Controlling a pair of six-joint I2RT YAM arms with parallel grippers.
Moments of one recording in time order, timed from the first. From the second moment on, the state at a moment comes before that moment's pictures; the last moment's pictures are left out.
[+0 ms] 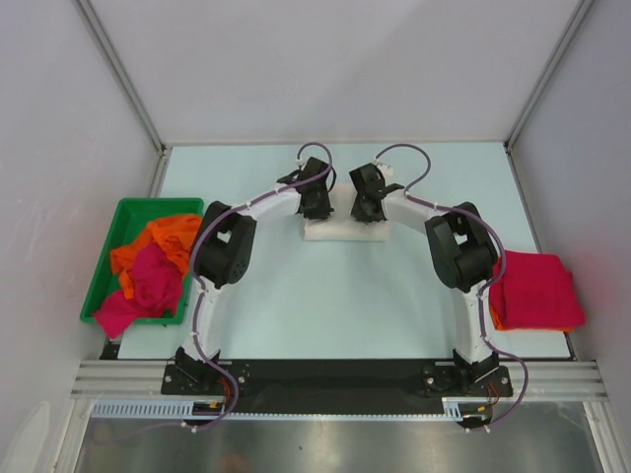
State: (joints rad) left arm -0.55 2.23 1.72 -0.45 -0.08 -0.64; right arm 0.50 2.13 1.53 -0.34 0.25 0.71
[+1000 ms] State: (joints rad) left arm -0.60 1.91 1.28 -0.34 -0.11 -0.65; right arm 0.63 1.91 1.28 -0.42 0.38 0.70
